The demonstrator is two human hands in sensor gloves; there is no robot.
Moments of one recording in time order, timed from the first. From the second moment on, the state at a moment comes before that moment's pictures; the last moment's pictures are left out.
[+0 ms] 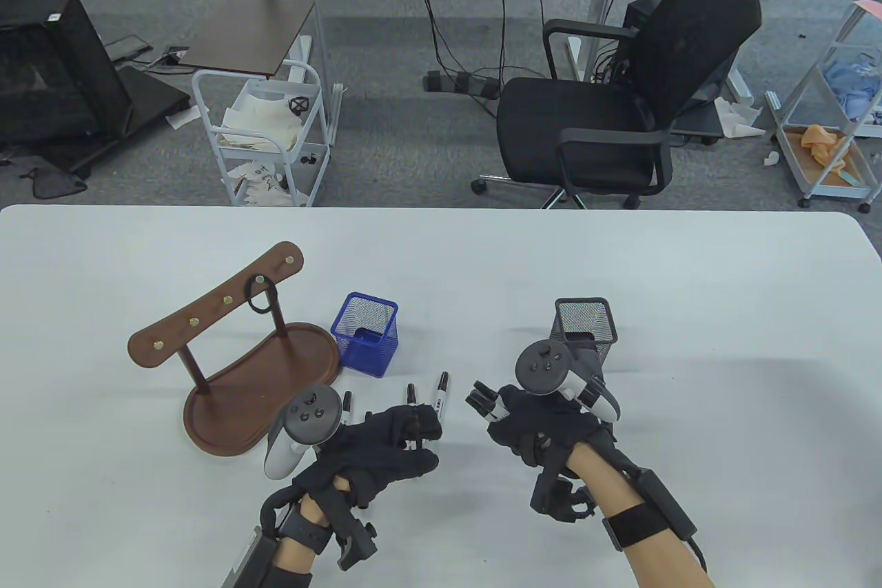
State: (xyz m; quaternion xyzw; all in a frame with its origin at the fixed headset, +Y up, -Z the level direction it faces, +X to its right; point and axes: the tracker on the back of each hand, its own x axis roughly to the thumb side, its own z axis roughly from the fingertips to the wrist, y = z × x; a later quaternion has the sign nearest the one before) left_hand -0.142 -0.729 -0.317 -0.17 -0.26 0.54 0.78; right_hand 0.126 -0.698 -0.362 0.10 0.28 0.93 0.23
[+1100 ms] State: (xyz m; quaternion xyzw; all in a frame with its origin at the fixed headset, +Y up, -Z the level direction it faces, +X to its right) left_hand -0.135 -0.727 -0.315 -0.15 -0.26 0.49 0.82; right_hand 0.069 -0.700 -0.335 0.21 0.28 0.92 0.18
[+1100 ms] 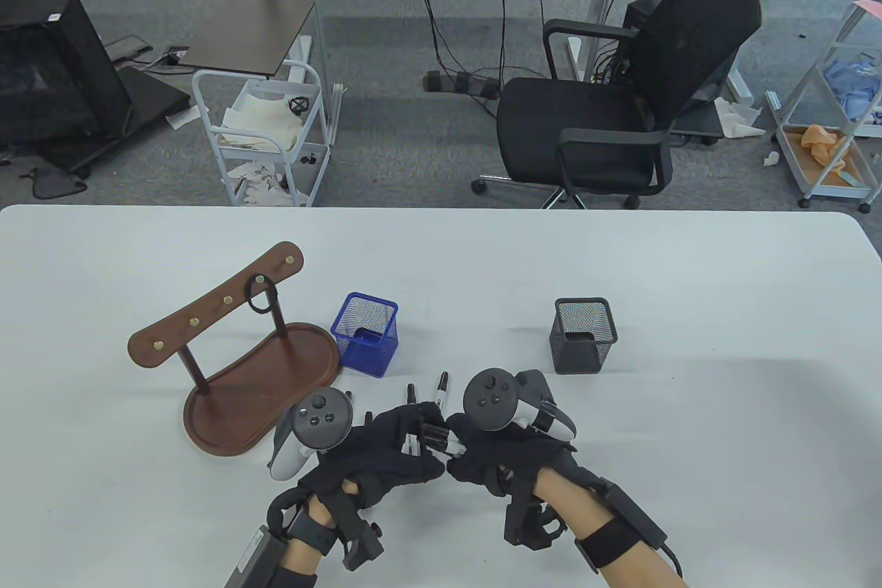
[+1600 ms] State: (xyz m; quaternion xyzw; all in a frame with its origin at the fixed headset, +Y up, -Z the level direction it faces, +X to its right) left_hand -0.131 -0.737 -0.320 -0.19 -0.26 0.50 0.80; right_hand 0.070 -0.697 -0.329 0.28 0.27 0.88 0.26
